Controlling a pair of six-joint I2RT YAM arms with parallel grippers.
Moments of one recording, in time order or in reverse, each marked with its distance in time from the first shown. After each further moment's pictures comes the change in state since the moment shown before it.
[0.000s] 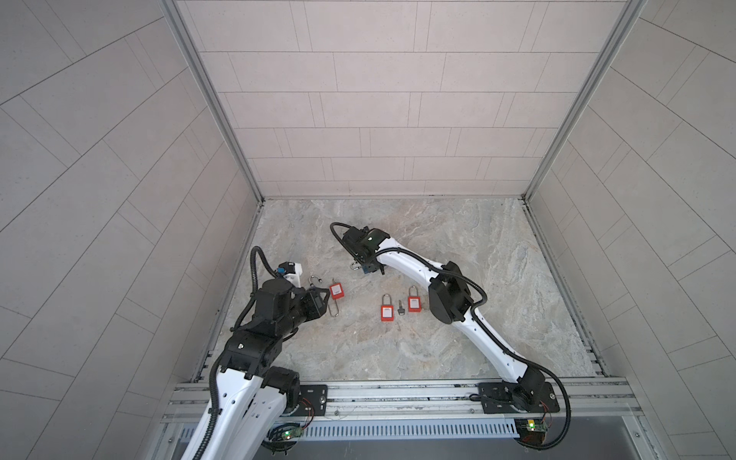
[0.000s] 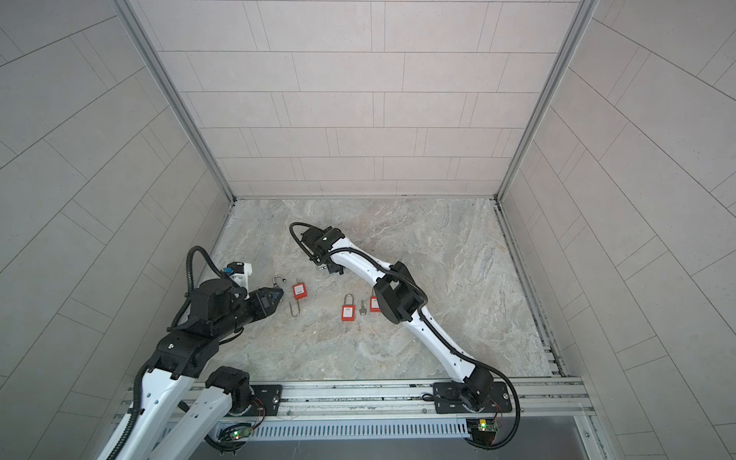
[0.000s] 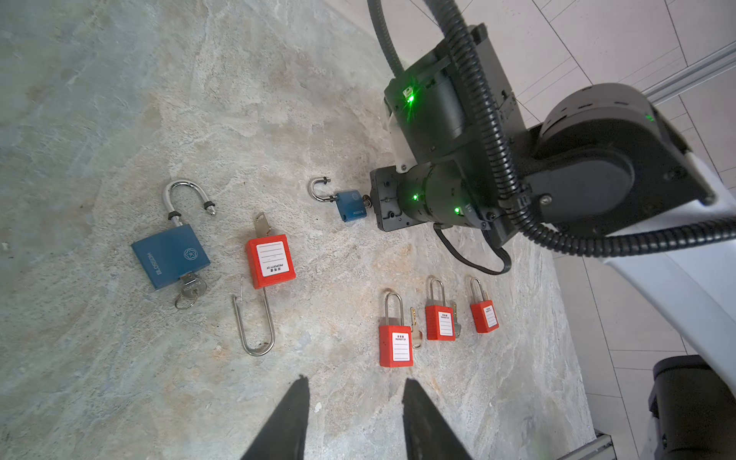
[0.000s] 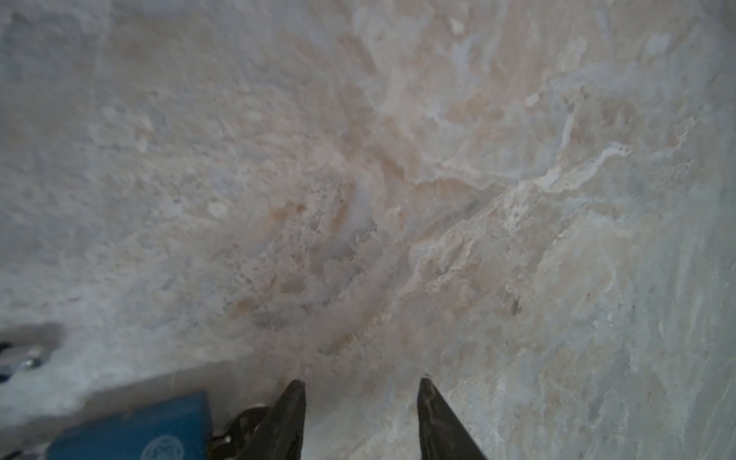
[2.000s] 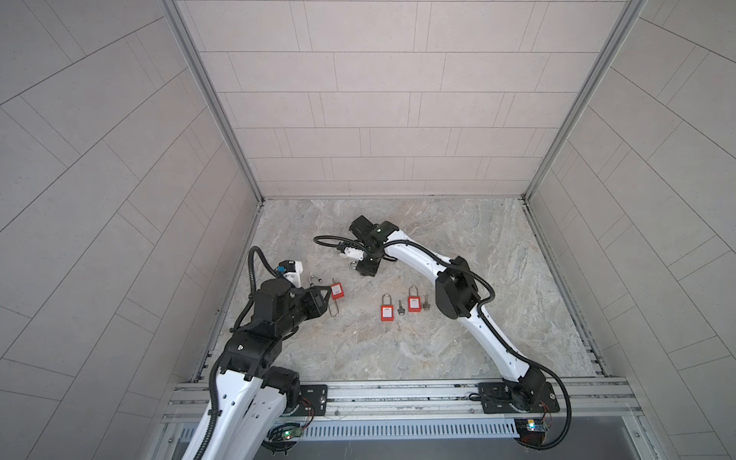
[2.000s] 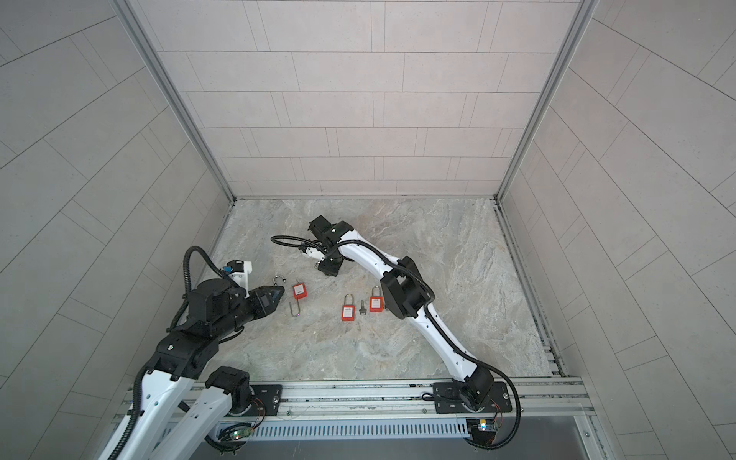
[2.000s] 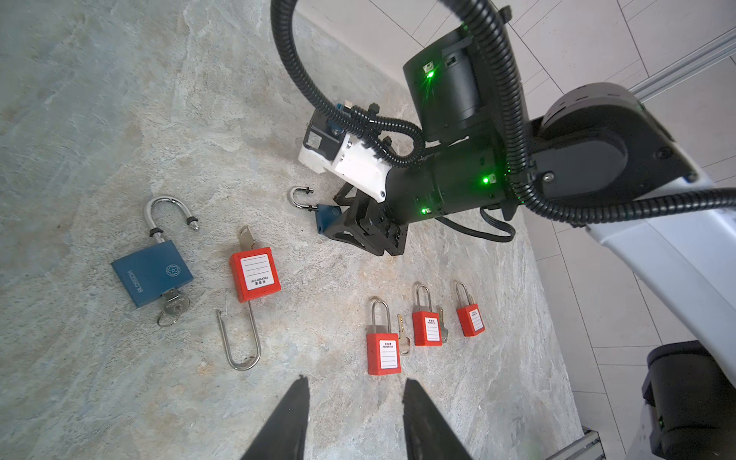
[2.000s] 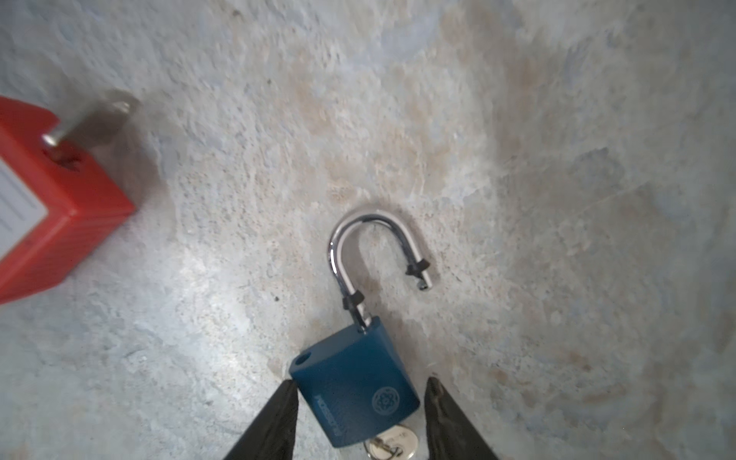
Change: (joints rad) left arm 0.000 -0.010 -0.003 0.043 0.025 0.003; right arm -0.059 -0.049 -0.042 0.118 -0.570 -0.874
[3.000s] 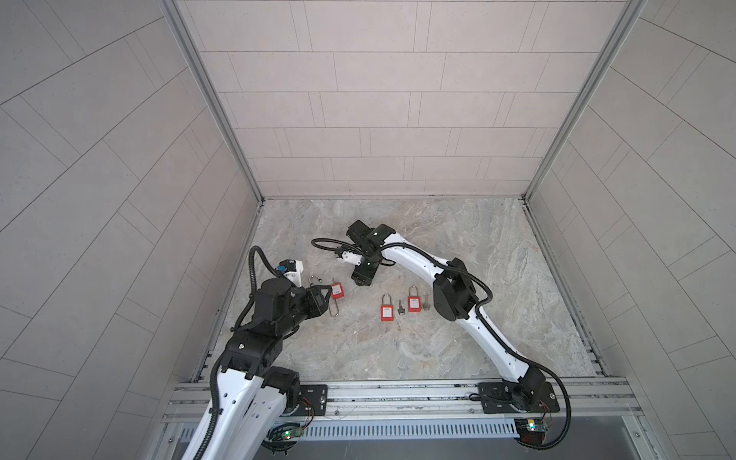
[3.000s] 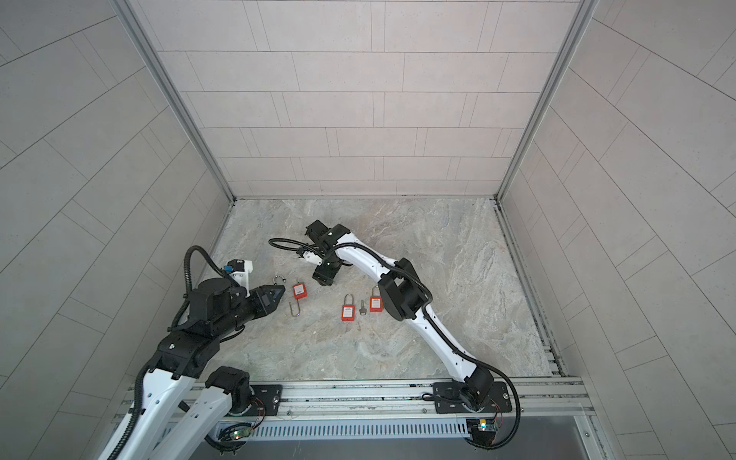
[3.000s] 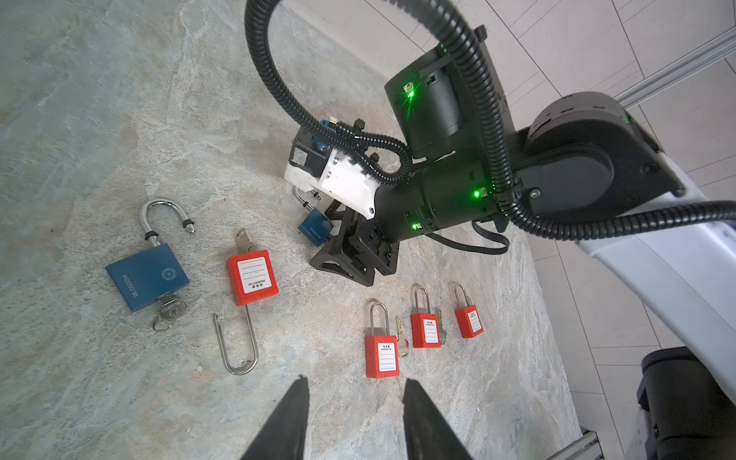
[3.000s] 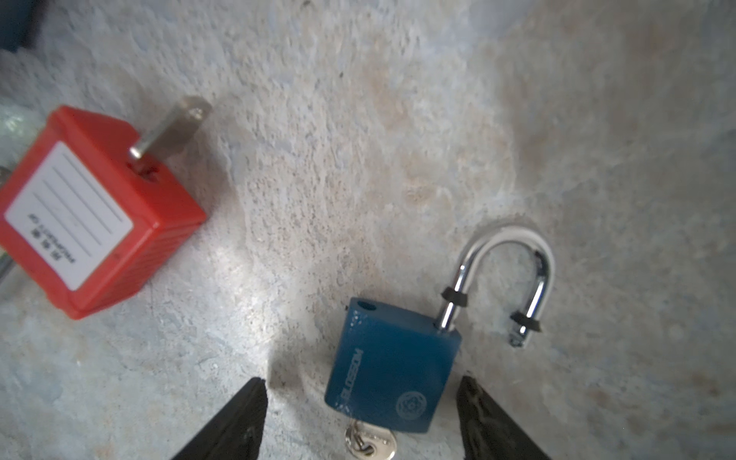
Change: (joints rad) left arm 0.000 0.007 -0.006 0.019 0.003 -0.002; right arm 0.024 0.014 0.000 -0.032 -0.084 0.086
